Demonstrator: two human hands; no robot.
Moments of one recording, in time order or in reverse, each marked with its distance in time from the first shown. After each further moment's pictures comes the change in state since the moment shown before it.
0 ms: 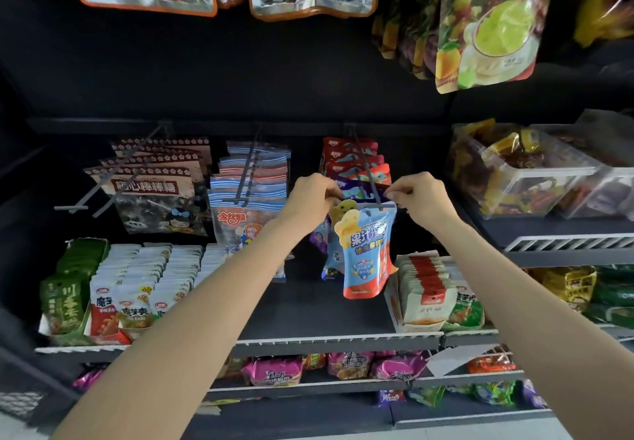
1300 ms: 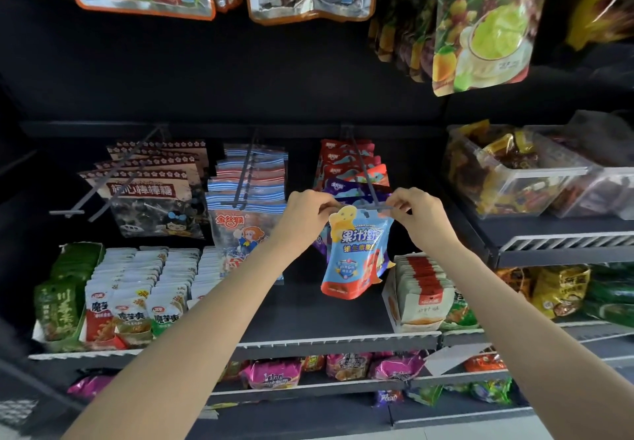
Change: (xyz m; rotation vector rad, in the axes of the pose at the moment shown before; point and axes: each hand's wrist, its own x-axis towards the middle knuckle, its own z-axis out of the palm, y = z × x) left_hand -0.022 -0.009 0.007 -0.055 0.009 0.039; right_hand -0.023 0.012 0.010 -0.054 0.023 -0.114
